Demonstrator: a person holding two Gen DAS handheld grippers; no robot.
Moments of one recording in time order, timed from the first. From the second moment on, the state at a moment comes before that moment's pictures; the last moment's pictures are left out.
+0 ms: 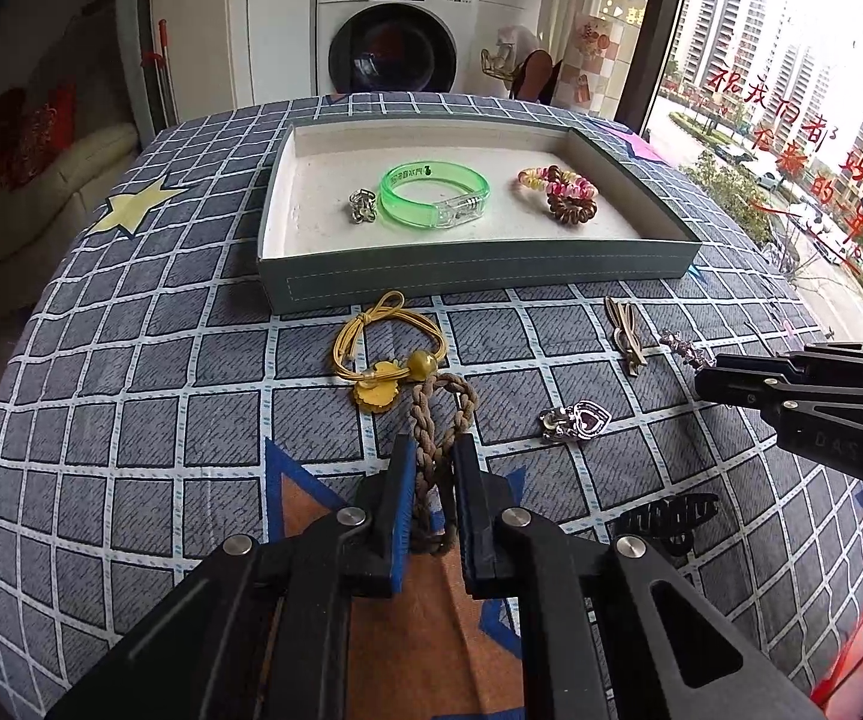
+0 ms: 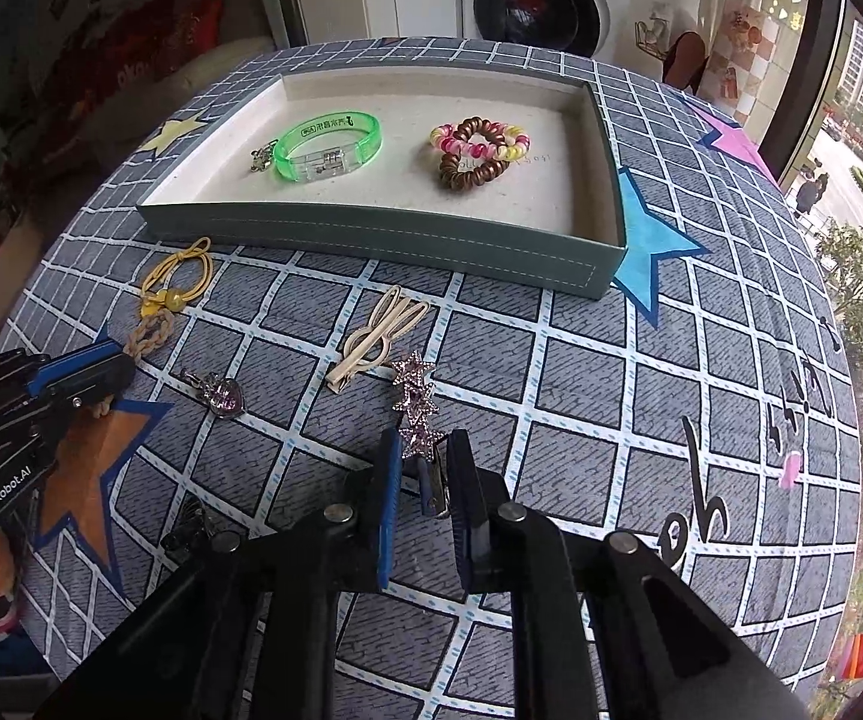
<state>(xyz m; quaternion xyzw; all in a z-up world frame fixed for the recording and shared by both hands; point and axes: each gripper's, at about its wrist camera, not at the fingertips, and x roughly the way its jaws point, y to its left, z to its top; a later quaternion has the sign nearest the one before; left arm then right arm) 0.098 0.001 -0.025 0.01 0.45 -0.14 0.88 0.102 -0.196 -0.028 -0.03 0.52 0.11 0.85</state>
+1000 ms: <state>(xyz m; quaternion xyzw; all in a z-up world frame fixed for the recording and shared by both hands) 0.096 0.010 0.066 0.01 0.37 -0.16 0.92 0.094 -0.235 0.034 0.11 0.48 0.13 0.86</state>
